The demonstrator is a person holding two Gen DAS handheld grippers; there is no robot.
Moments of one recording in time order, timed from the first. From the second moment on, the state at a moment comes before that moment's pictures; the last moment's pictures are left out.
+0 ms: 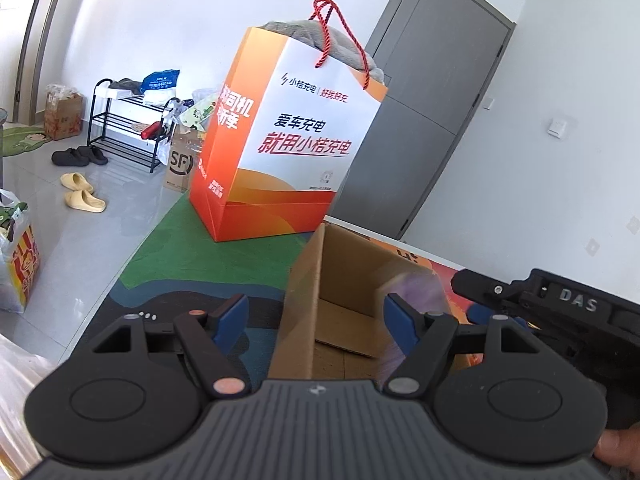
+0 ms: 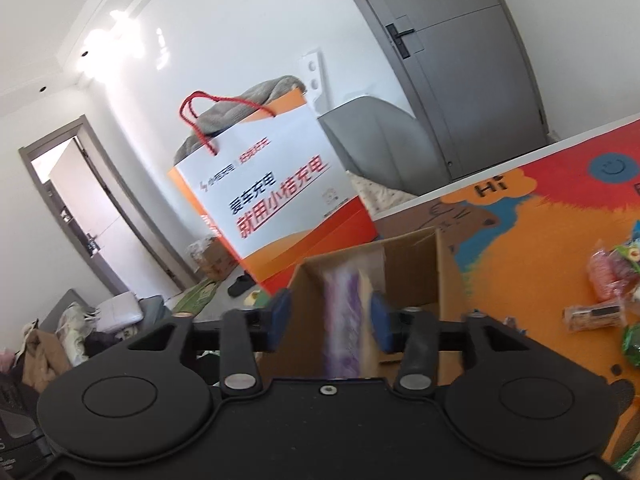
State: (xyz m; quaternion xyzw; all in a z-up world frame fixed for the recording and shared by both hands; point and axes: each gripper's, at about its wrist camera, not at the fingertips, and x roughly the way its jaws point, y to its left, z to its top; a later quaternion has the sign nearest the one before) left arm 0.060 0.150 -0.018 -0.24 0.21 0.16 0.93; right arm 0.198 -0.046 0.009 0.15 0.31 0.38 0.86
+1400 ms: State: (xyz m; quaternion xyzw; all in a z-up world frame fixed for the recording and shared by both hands) left arm 0.103 -0.027 -0.025 -0.16 0.26 0.01 0.95; right arm 0.166 -0.269 -0.028 0.19 0.32 0.16 0.92
